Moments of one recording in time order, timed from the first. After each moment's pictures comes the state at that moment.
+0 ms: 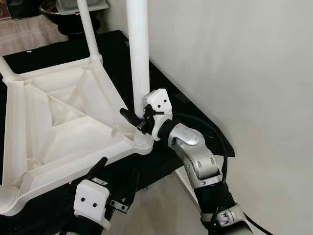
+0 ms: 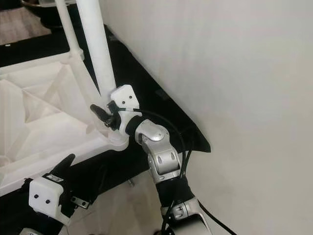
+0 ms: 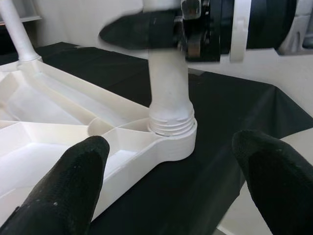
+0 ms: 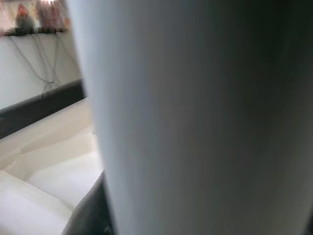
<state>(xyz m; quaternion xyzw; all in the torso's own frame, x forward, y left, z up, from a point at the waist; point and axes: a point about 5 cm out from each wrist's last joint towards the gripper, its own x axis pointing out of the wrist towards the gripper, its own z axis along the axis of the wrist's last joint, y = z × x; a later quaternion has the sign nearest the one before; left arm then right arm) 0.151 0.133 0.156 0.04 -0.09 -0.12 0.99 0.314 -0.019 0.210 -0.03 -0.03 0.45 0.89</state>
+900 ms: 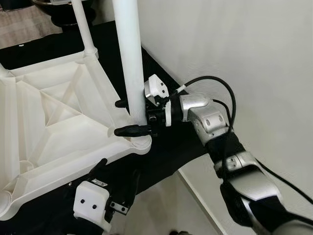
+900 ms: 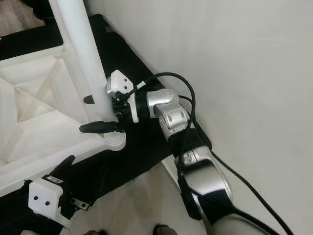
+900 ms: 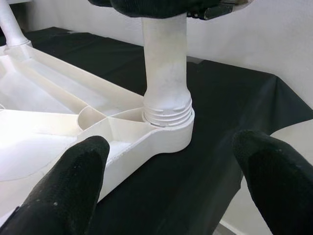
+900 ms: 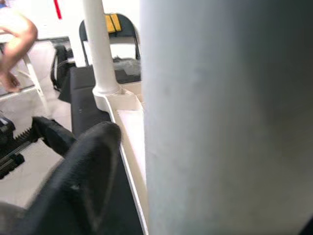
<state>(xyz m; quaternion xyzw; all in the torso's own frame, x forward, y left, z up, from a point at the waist) 0.145 0.133 0.154 0.04 -0.08 -0.12 0.99 0.348 -0.035 0.252 -0.12 -0.04 0.74 0.66</state>
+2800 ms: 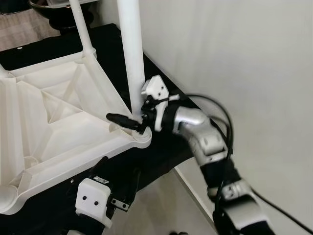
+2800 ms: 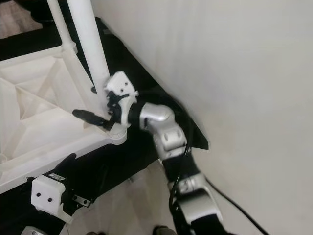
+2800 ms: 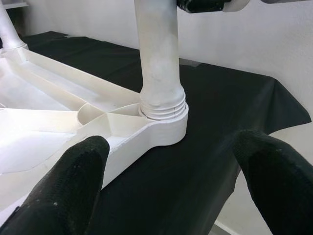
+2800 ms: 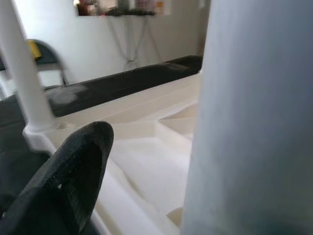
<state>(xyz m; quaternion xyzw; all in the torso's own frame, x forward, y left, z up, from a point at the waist) 0.151 0.132 0.152 0.03 -0.08 -0.12 0.99 0.333 -0.025 0.247 -0.07 -0.09 0.63 0.77</state>
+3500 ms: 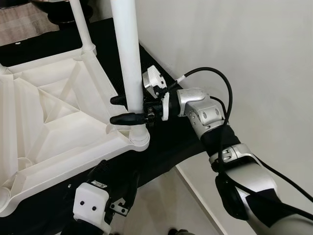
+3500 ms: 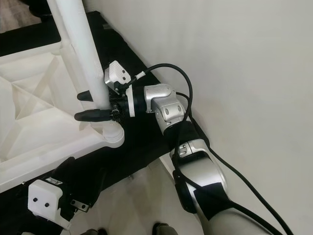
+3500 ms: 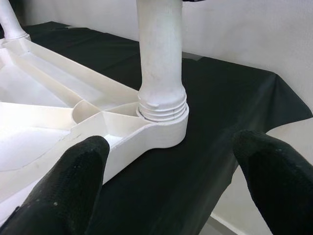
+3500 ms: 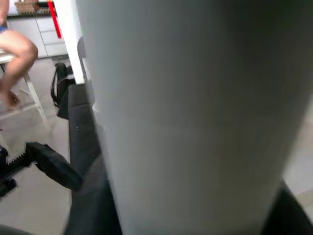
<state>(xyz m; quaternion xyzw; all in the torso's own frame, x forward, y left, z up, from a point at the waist) 0.143 0.132 0.155 0.03 -0.08 -0.11 0.99 0.351 -0.026 0.263 -0.08 -0.06 0.74 0.66</state>
